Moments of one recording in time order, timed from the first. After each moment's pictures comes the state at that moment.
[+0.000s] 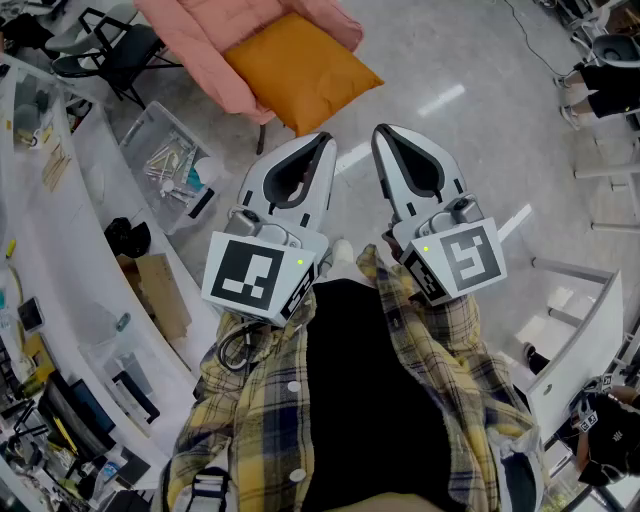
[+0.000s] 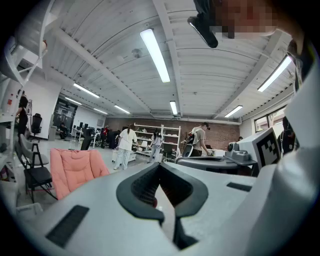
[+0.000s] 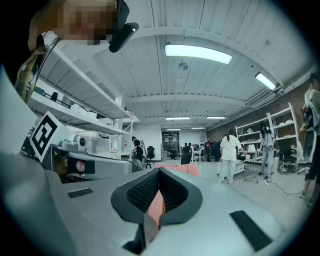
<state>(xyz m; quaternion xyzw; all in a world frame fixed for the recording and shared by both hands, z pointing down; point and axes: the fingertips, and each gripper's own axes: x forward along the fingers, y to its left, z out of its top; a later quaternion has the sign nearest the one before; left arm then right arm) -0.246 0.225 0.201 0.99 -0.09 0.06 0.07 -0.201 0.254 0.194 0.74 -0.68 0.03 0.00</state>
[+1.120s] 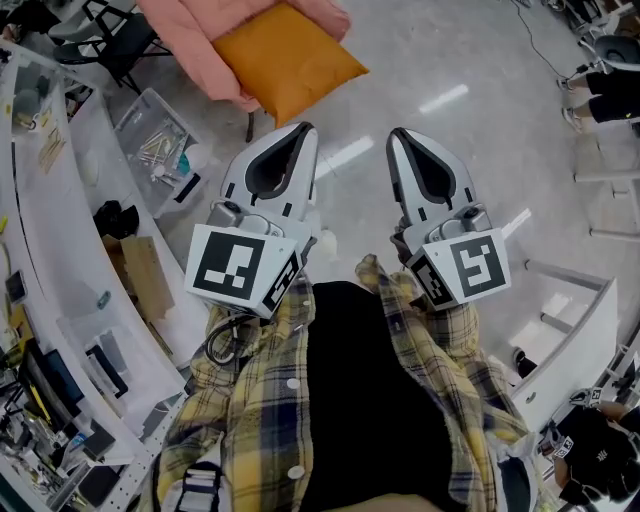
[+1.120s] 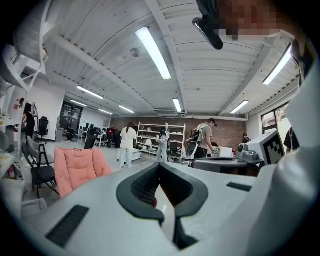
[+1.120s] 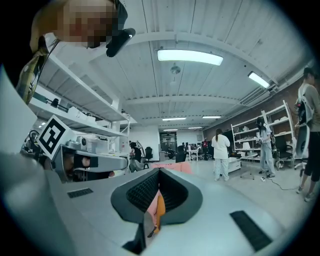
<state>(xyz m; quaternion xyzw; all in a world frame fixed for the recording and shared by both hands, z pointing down) -0.205 0.280 0.212 0.99 -0.13 0.07 0.07 -0.138 0.342 0.210 0.74 -0.67 0.04 -0.01</state>
